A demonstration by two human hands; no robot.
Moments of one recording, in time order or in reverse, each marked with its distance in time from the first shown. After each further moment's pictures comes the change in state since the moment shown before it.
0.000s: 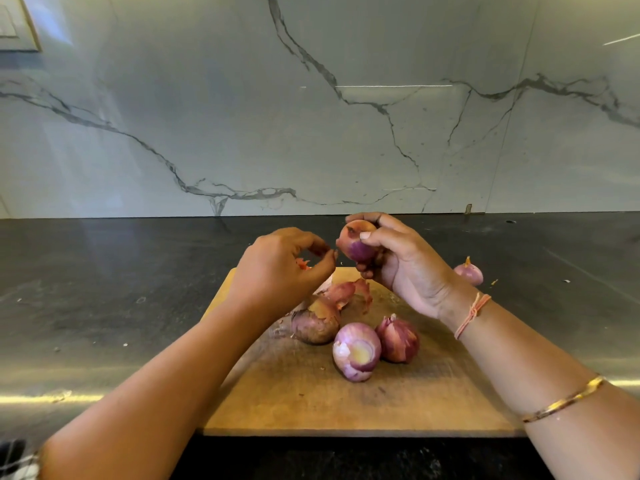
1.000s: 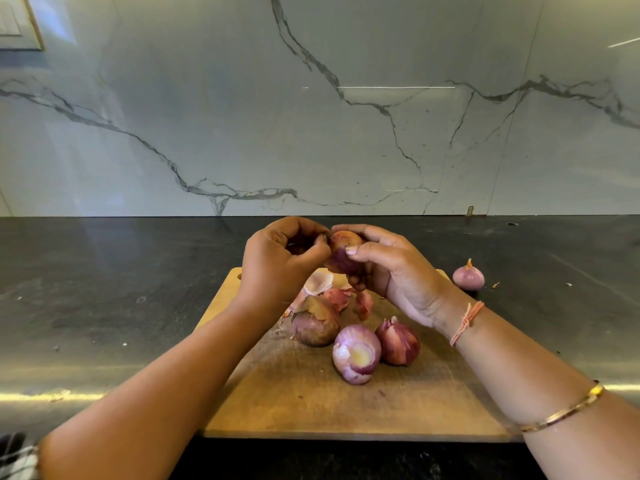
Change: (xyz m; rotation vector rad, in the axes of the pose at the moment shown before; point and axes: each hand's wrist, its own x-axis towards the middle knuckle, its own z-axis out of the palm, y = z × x) left_hand 0.000 0.012 0.003 -0.509 0.185 -0.105; right_hand -0.003 0.001 0.009 -0.007 -0.098 0.047
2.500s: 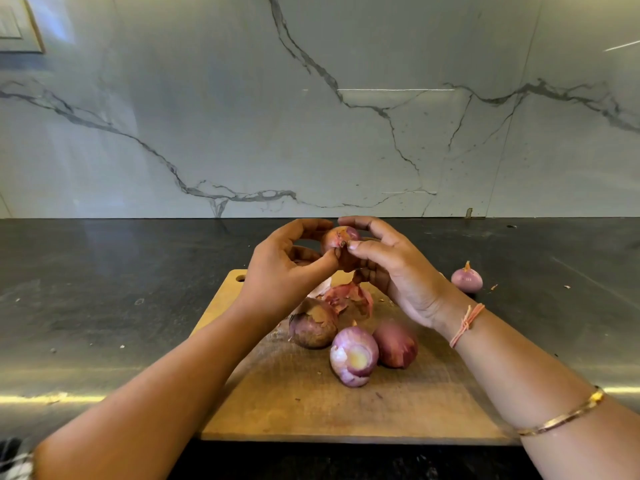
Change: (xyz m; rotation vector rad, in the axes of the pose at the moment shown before) left_hand -0.005 0.005 -0.001 -0.116 -0.182 -0.118; right_hand -0.002 -0.001 -0.004 -0.079 0.040 -0.083
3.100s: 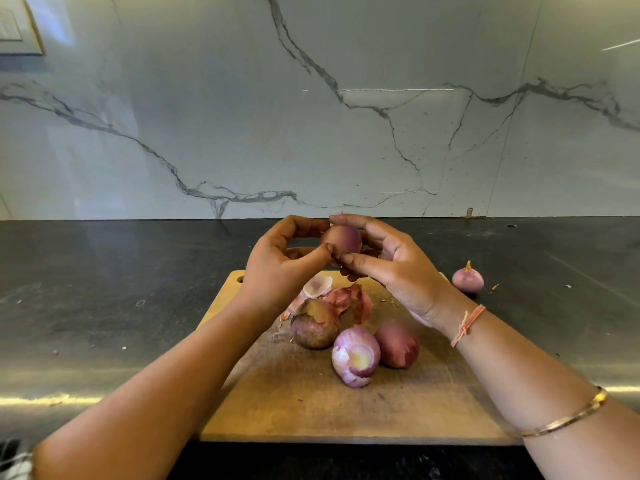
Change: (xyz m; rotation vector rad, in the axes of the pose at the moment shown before) left_hand 0.005 -0.004 -0.002 -0.161 0.029 -0.051; right_hand -0.003 0.000 0.001 -0.165 -0.055 -0.209
